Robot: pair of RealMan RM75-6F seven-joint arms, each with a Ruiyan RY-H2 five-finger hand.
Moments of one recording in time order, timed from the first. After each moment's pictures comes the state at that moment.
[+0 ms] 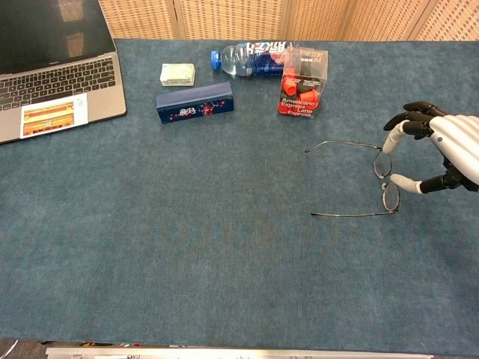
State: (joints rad) left arm -0.05 -1.22 -0.04 -1.51 1.40 1.44 -0.04; right arm 0.23 -1.38 0.01 -1.66 -1.52 1.27 -0.20
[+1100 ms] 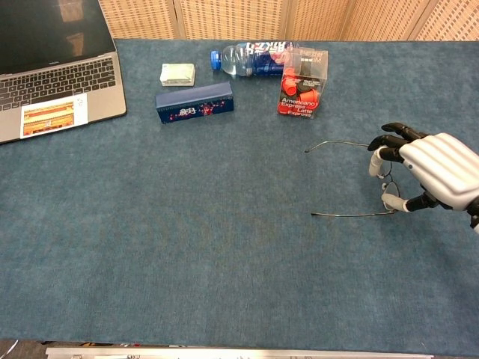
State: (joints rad) left arm -0.04 -1.22 -0.04 -1.50 1.40 1.43 -0.06; right arm 0.26 -1.44 -0.04 -1.53 -1.57 1.24 -0.35
